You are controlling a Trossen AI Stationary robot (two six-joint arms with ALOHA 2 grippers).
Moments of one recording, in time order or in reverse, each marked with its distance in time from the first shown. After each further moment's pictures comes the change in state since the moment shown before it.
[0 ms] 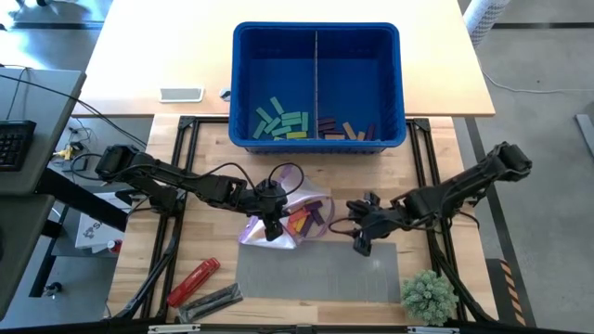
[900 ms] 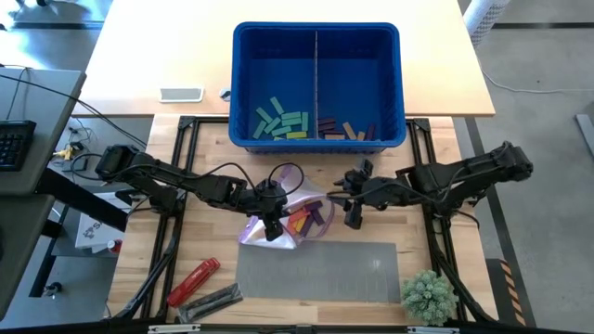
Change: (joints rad) left arm 0.000 0.000 0.000 0.001 0.000 0.000; right arm -0.148 -0.005 0.312 -0.068 0.147 -0.384
